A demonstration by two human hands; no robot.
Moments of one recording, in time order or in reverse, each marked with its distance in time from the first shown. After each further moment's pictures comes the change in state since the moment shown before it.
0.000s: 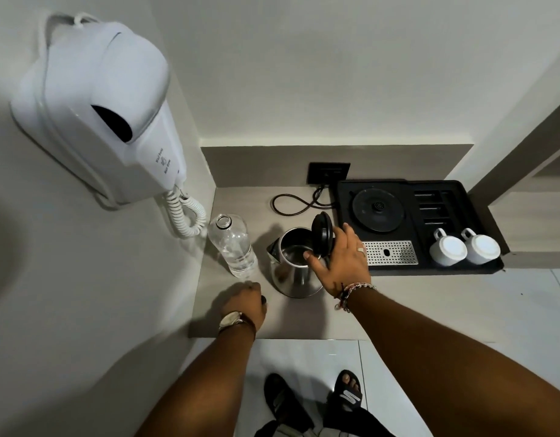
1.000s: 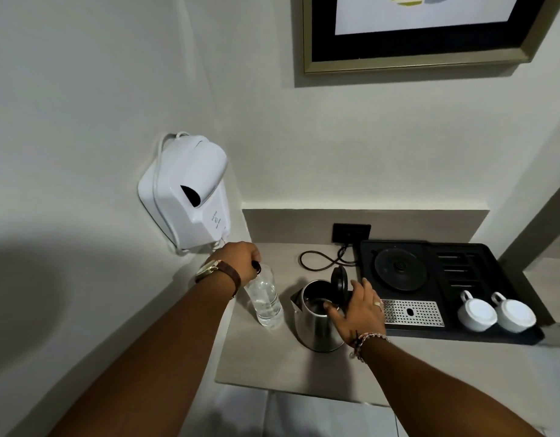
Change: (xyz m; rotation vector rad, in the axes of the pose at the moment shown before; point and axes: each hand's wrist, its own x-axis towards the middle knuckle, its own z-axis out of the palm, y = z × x) left_hand -0.013 -0.037 -0.236 -0.157 0.278 0.013; right_hand -0.002 -0.008 -0.007 0.023 -0.021 0.016
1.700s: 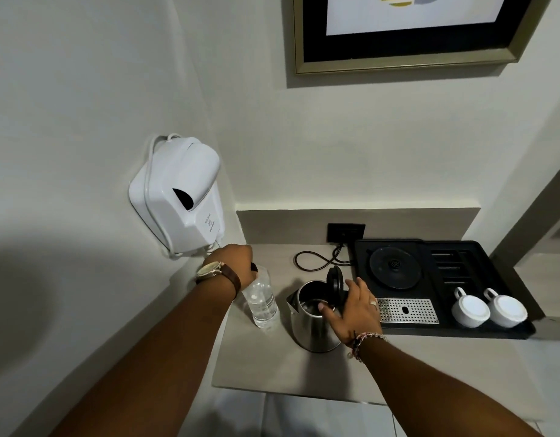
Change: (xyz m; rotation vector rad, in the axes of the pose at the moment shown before) left_hand 0.000 0.013 0.000 0.283 0.026 0.034; right_hand 0.003 0.006 0.004 0.042 0.001 -0.034
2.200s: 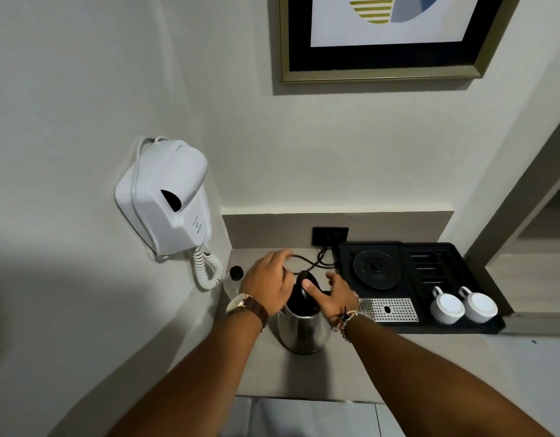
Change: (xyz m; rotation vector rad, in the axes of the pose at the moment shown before) left_hand -0.026 0.082 0.040 -0.574 0.309 0.268; right_hand 0.015 -0.028 -0.026 0.339 -0.089 0.168
